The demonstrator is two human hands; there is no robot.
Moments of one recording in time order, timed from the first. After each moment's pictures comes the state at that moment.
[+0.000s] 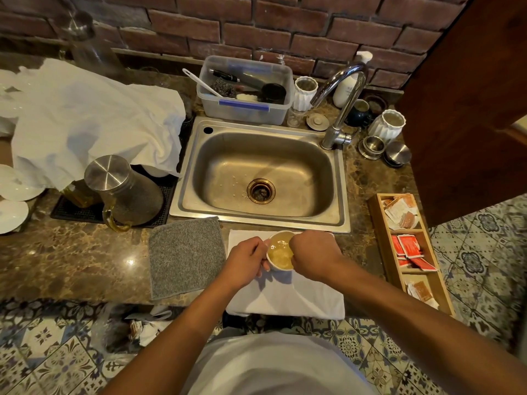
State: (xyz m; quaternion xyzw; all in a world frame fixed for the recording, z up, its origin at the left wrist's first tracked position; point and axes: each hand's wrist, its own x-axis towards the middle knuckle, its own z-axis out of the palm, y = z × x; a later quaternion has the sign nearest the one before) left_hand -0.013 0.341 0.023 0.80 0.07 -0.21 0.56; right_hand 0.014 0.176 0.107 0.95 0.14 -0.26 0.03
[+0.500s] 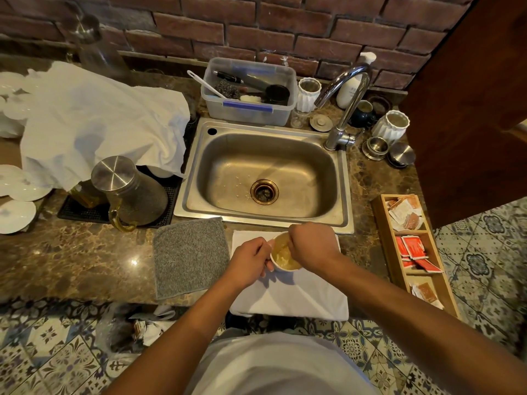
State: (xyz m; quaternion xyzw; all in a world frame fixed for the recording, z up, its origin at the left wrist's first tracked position) left_hand -0.013 0.342 0.022 0.79 0.08 -0.22 0.57; right_hand 0.026 0.189 0.103 0.97 0.12 -0.20 0.03
